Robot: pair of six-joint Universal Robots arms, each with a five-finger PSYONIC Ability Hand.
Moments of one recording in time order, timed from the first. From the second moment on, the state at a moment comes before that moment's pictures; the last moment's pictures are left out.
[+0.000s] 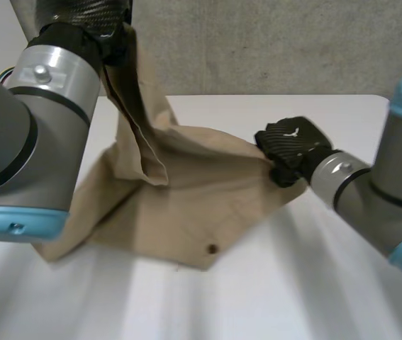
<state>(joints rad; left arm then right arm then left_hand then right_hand) 4.07 -1.75 -1.23 3.33 -1.82 3.50 2.03 -1.23 1.39 0.10 1.38 2.74 1.13 1.20 1.19 1.20 1.01 0.97 1.17 1.18 1.19 0.97</state>
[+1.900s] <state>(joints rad) 4.27 -2.34 -1.06 3.90 -1.76 3.63 2.05 -0.96 1.11 -0.33 1.60 2.48 0.19 0.20 0.22 0.21 0.05 0.21 0.22 0.21 0.24 0.07</state>
